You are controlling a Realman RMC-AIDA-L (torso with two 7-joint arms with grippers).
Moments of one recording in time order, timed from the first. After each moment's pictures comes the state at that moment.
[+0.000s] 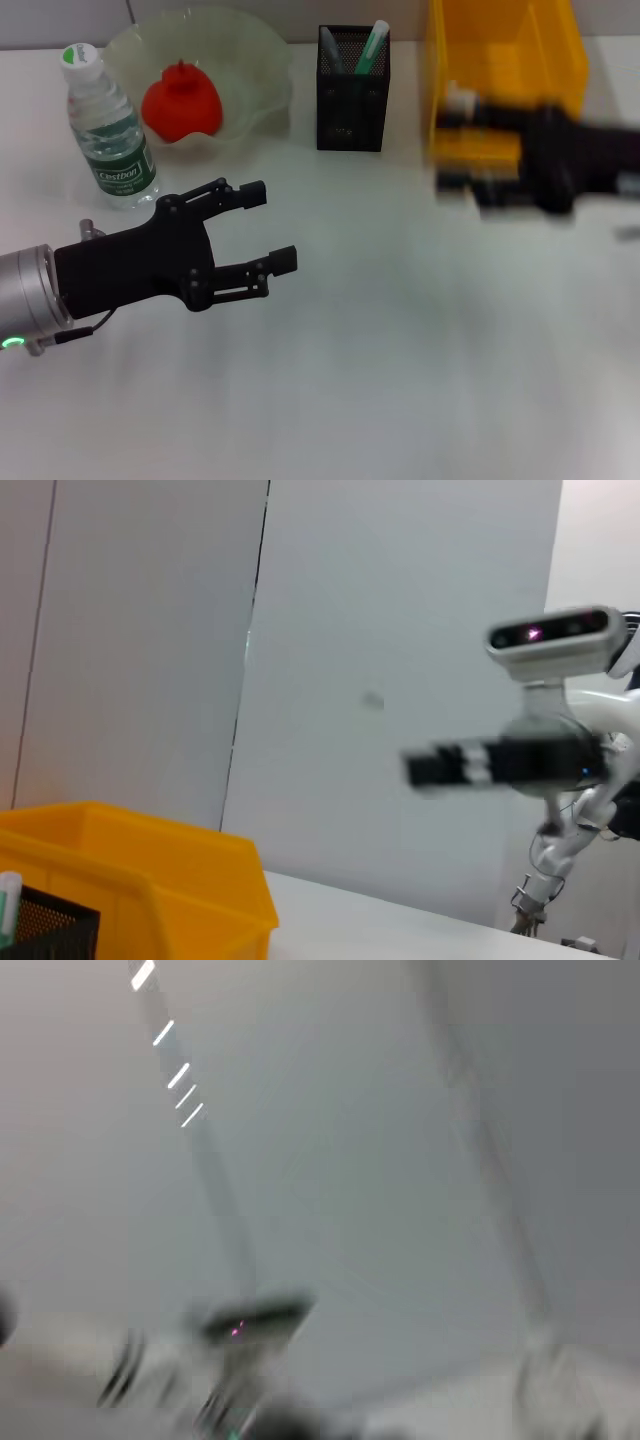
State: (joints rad) left arm -0.44 -2.07 0.80 0.44 1.72 1.69 -1.02; right arm 0.55 1.94 -0.98 -0.55 -1.55 -1.78 1.38
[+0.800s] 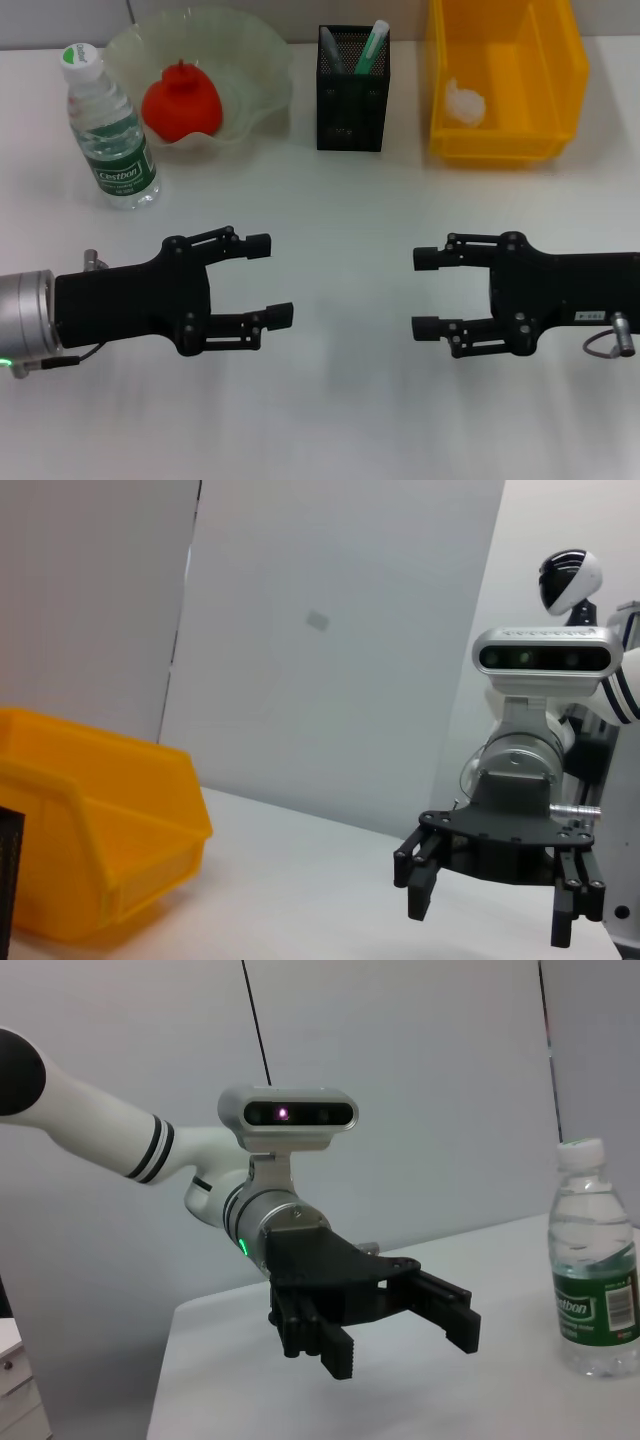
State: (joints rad) left arm -0.45 -2.04 0.83 0.45 1.82 1.71 -1.07; right arm 0.49 2.02 -0.94 -0.49 -1.80 -1.71 1.11
